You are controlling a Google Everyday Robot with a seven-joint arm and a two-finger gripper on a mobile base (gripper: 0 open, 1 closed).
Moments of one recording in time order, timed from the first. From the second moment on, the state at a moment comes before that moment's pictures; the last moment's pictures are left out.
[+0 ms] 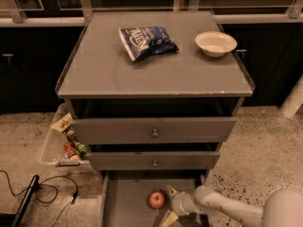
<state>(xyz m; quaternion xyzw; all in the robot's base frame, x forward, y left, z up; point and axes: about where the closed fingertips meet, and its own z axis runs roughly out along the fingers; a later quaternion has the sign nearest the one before) 0.483 -0.086 0.179 -0.55 0.74 0.24 0.30</state>
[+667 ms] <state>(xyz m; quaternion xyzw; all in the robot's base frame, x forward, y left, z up) 0.513 -0.085 0.149 -0.54 0.73 0.25 0.35</state>
